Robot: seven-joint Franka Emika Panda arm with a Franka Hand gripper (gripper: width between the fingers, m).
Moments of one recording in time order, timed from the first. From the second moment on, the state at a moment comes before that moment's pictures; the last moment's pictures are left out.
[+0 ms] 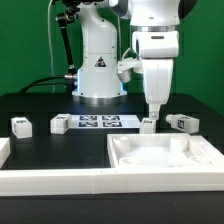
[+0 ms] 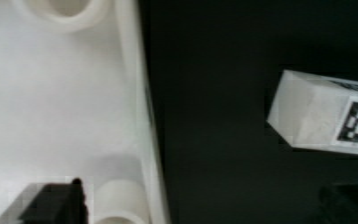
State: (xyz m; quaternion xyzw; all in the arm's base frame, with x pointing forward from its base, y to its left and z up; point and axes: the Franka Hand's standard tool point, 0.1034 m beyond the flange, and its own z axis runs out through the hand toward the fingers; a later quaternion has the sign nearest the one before) arm 0.471 0.079 0.068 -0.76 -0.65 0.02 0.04
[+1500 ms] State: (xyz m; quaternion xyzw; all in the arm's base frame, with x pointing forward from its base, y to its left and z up) arm 0.410 0.157 0.056 -0.87 -0.49 -0.05 0.04
